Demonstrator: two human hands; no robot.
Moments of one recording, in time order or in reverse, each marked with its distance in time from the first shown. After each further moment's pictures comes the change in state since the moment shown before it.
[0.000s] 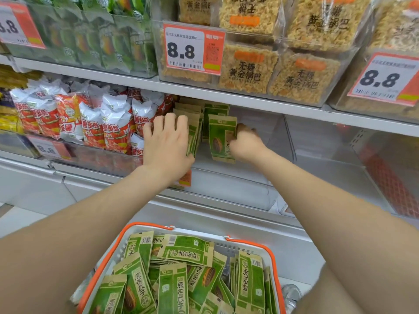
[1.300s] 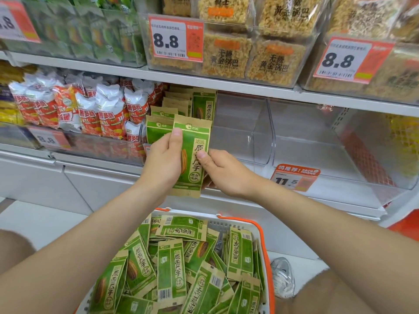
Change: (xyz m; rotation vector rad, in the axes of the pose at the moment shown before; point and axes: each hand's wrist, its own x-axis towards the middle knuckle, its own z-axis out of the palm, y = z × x) left_hand -0.079 0.042 -0.053 -1.312 -0.197 -0.565; right_hand -0.149 -0.012 0.014 0.492 -0.220 -0.300
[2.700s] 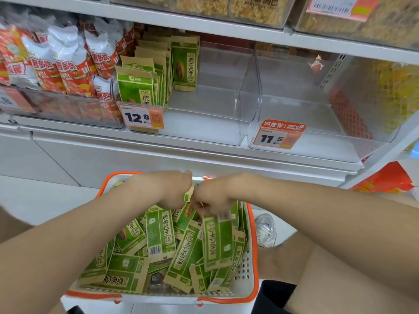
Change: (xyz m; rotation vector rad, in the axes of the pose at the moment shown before) left_hand -0.036 -0.076 0.028 1.461 -1.092 0.110; right_hand -0.045 0.058 0.055 -0.859 -0.938 0.018
